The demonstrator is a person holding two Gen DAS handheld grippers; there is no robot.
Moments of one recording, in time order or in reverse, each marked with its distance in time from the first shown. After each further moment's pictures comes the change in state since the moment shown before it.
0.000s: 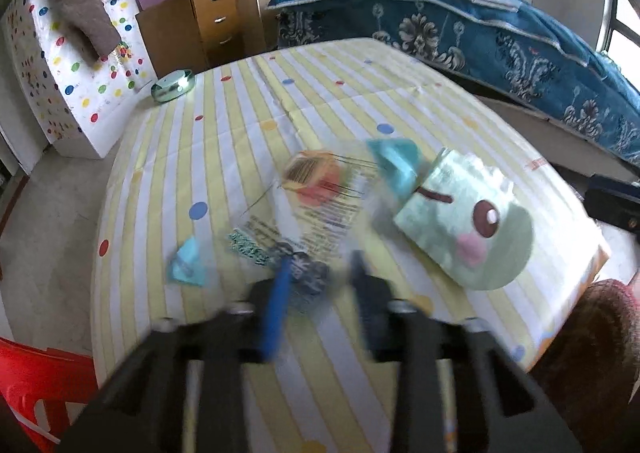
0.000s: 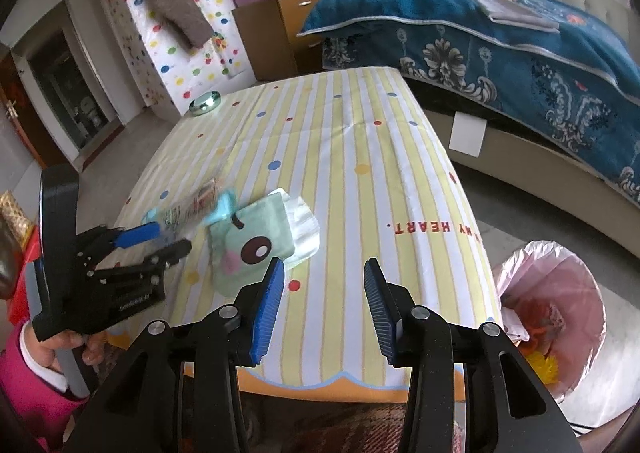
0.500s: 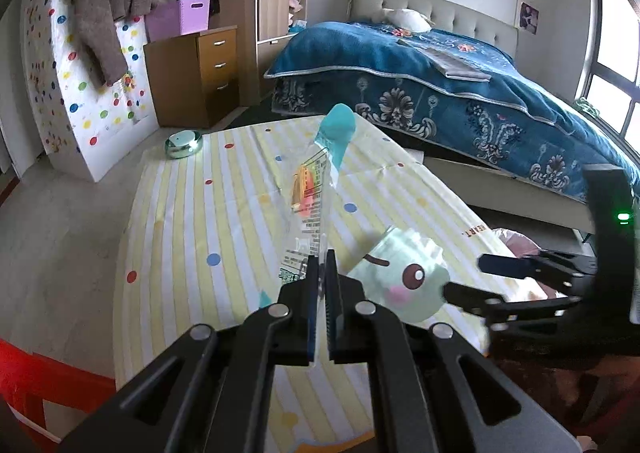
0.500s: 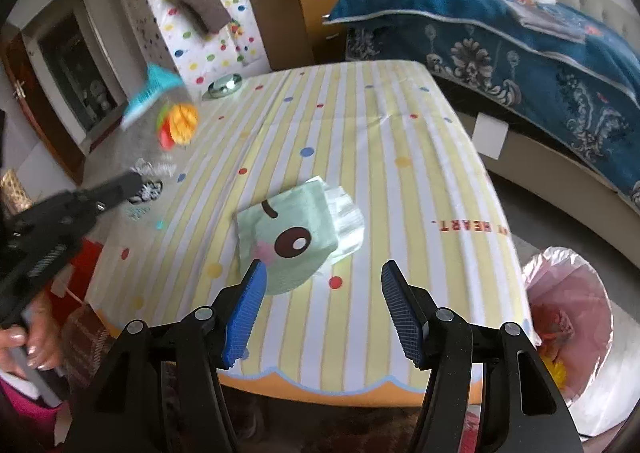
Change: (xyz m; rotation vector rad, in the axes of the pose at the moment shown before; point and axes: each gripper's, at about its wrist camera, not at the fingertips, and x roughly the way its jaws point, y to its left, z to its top) left arm -0.070 -0.006 0.016 -0.051 -0.173 -0.070; right arm 0.029 0.030 0.006 -0.056 0.046 0.009
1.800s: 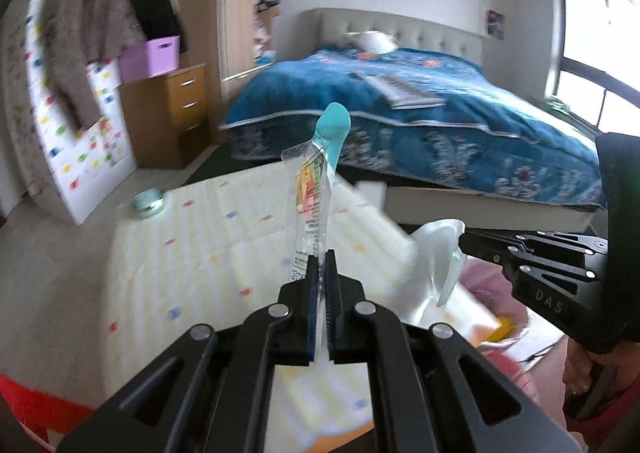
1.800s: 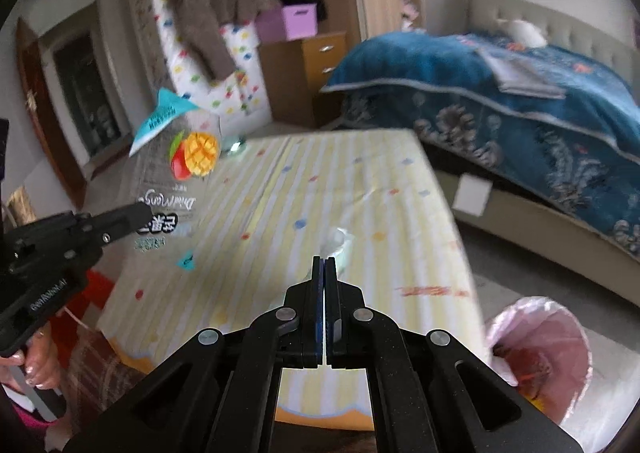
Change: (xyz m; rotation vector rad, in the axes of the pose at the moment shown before) left arm -0.029 -0.065 0.040 0.103 -0.107 -0.094; right arm -0.088 -0.015 -0.001 0.025 -0.258 -0.054
